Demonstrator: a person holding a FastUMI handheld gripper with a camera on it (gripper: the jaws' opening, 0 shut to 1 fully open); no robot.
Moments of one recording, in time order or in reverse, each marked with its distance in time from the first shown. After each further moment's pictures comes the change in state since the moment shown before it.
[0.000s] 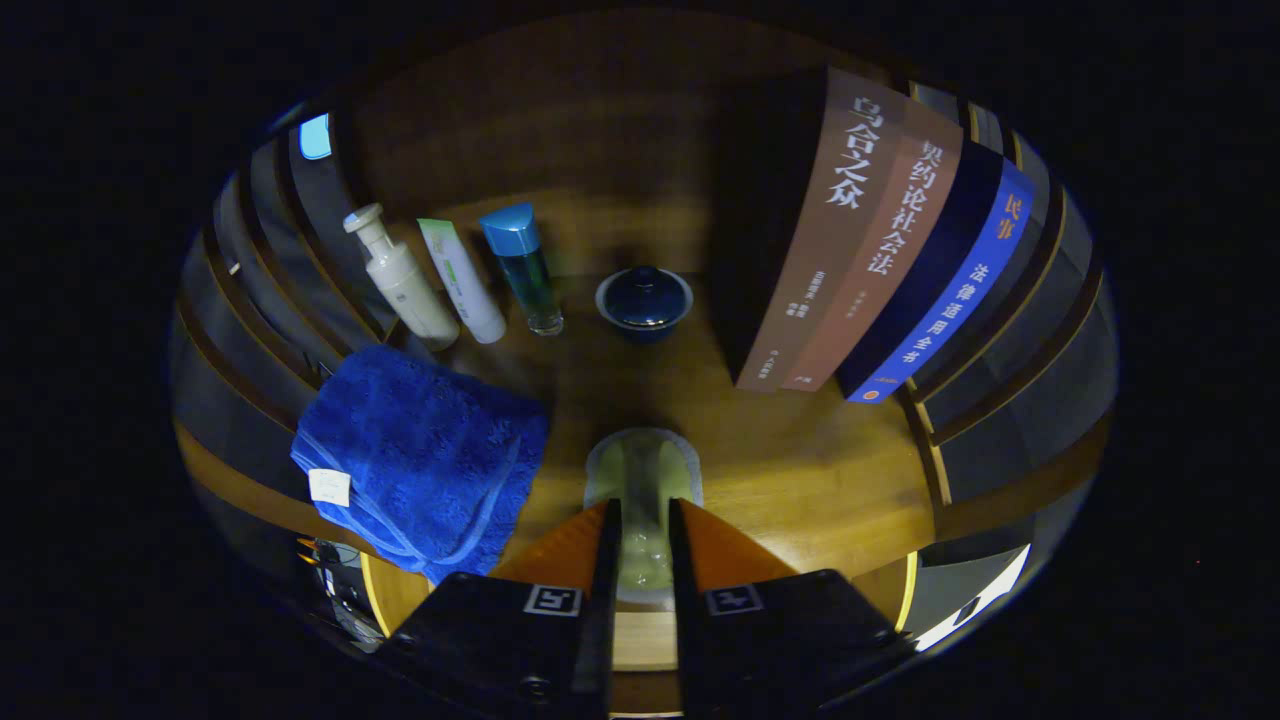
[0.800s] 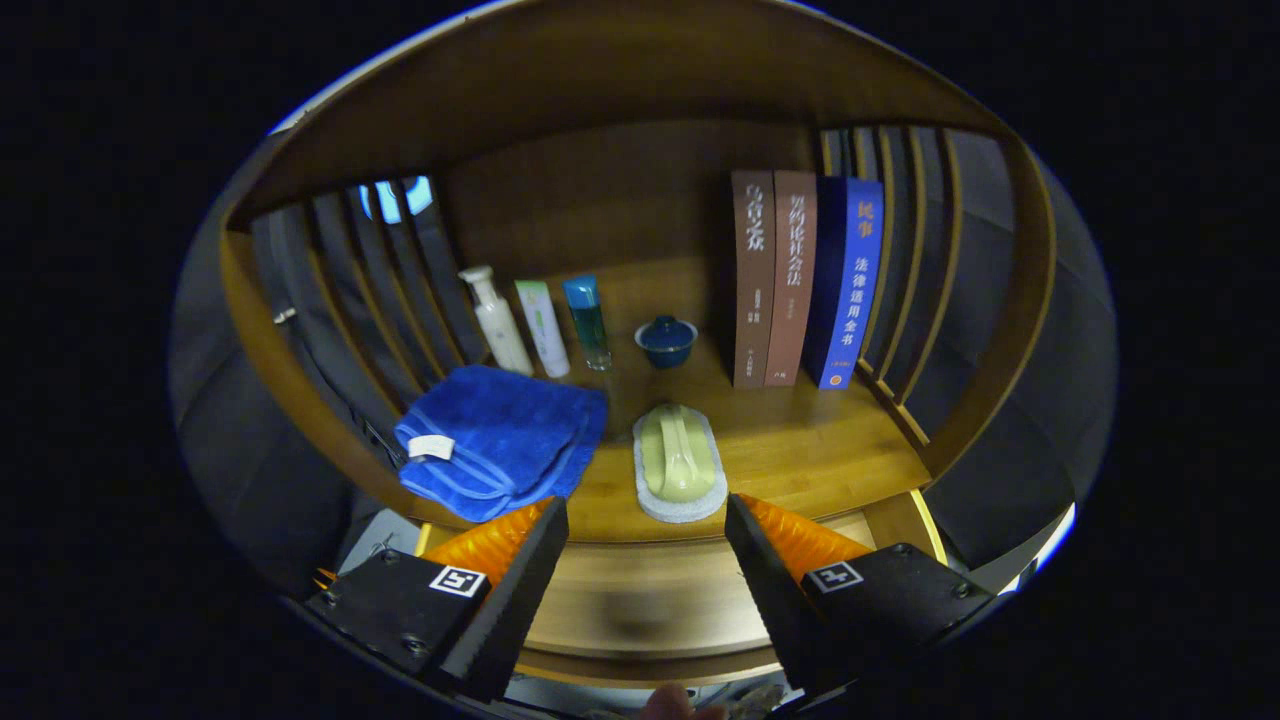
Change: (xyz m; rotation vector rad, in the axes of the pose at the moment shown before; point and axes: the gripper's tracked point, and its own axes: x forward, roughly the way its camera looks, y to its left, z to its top) arm -0.126 0.019 -0.059 0.088 -0.417 0.108
